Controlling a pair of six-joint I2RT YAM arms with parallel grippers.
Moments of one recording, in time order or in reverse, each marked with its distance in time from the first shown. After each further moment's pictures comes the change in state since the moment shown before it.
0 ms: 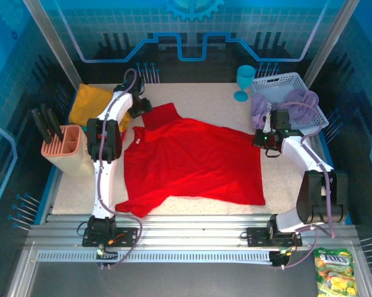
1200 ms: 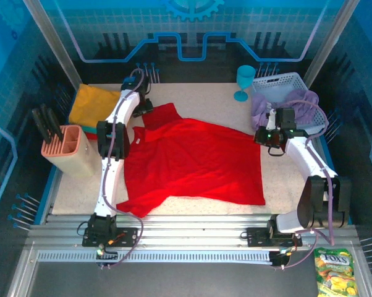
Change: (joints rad) left arm -0.038 0.203 0.334 -0.223 -0.144 -0.018; right arm -0.033 -0.046 0.018 -0.008 -0.079 0.001
